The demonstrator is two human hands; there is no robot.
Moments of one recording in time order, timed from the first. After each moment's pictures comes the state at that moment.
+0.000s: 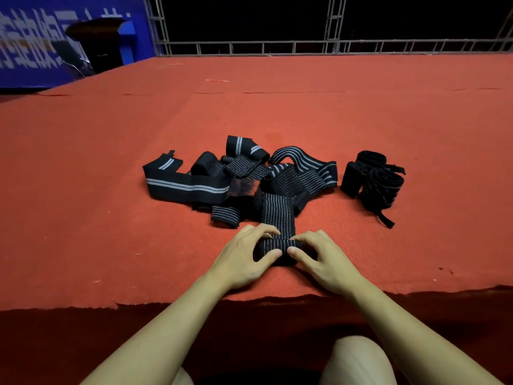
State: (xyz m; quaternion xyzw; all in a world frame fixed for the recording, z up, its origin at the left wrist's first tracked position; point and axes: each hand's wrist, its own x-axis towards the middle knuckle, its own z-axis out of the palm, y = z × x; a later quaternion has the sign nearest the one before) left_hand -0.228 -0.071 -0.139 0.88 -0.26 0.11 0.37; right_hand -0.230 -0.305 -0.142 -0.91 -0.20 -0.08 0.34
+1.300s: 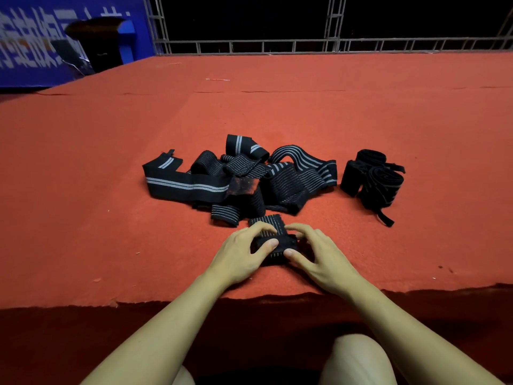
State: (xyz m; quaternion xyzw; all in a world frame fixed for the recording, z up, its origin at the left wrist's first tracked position) left_hand -0.225 -0.071 -0.137 0.90 -0.20 0.09 0.37; right_hand -0.235 -0.304 -0.142 -0.92 -0.21 -0.08 0.33
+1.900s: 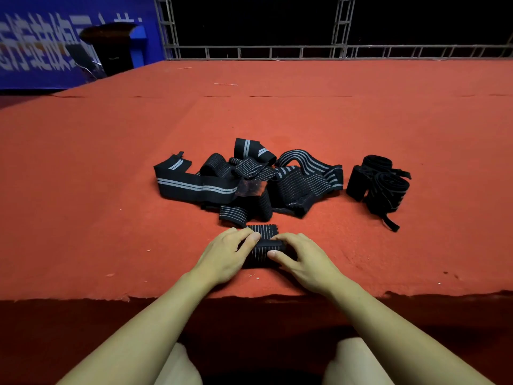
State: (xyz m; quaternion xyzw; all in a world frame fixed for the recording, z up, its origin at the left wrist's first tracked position) left_hand -0.233 -0.035 -0.130 0.94 -0.15 0.07 0.31; right_hand -0.232 -0.262 -0.136 -0.91 -0.23 -0.05 0.33
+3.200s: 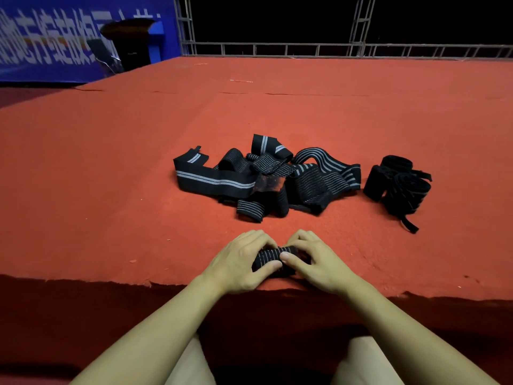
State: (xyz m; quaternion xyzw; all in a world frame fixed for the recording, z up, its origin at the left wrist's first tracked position) left_hand -0.260 -0.022 -0.136 0.90 -0.32 0.15 0.27; right_hand -0.241 -0.253 -0.132 -0.88 -0.31 -0.03 0.36
